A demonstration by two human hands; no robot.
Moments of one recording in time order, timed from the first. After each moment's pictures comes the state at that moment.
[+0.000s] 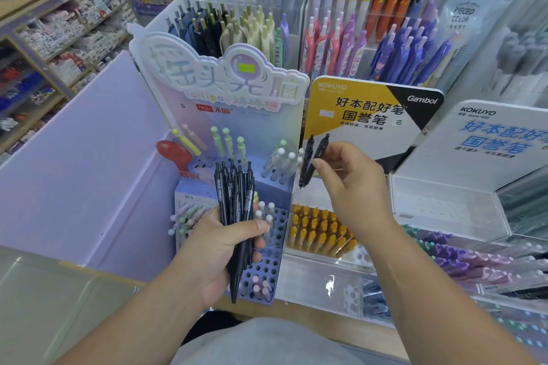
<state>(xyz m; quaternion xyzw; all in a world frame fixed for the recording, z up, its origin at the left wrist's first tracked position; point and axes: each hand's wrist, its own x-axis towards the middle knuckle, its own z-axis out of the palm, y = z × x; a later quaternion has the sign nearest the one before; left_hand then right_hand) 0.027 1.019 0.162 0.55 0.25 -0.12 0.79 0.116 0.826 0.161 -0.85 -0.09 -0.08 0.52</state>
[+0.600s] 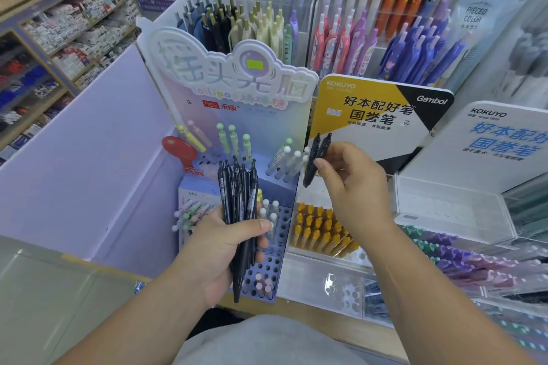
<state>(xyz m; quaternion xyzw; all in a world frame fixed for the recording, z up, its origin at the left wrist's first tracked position) 0.023 1.021 0.165 0.55 0.24 -0.12 0.79 0.117 0.832 0.152 -0.87 -0.10 -0.10 0.48</state>
